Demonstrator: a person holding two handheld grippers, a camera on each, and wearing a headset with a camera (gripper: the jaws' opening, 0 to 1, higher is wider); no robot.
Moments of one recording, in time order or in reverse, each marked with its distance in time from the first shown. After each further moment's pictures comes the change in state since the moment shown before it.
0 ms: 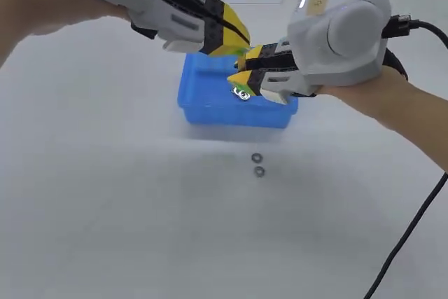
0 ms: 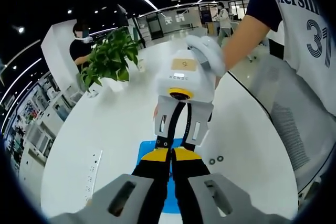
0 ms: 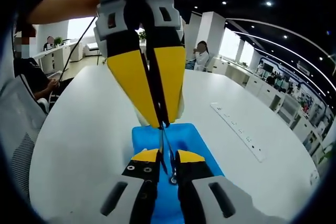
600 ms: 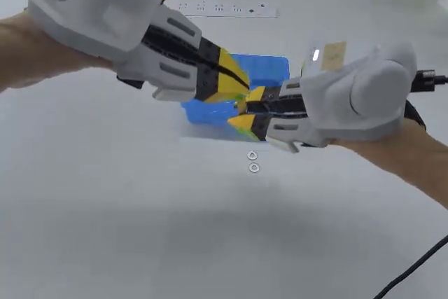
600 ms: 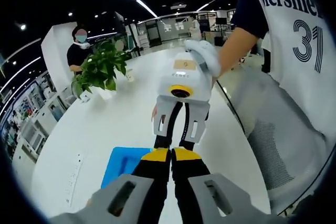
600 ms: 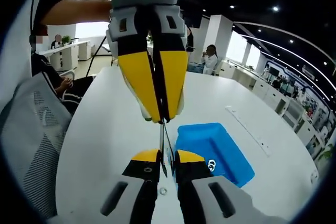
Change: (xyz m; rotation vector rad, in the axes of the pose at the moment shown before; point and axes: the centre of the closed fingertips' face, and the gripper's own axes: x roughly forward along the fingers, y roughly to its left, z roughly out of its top) left arm -0.010 -0.086 0.019 -0.072 -0.068 -0.042; right arm -0.037 0.083 -0.004 -0.026 0.004 0.060
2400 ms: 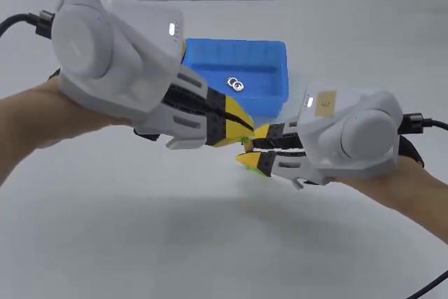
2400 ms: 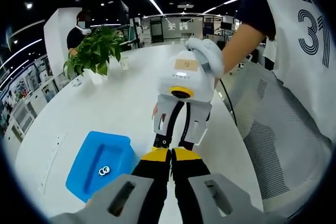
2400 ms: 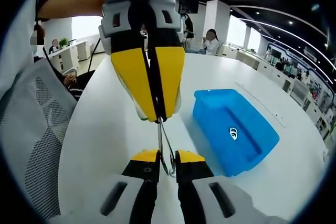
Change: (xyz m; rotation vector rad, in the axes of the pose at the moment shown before) left arm 0.038 -0.016 -0.031 -0.099 0.012 -0.037; right arm 0.010 0.022 -0.056 0.097 0.077 0.038
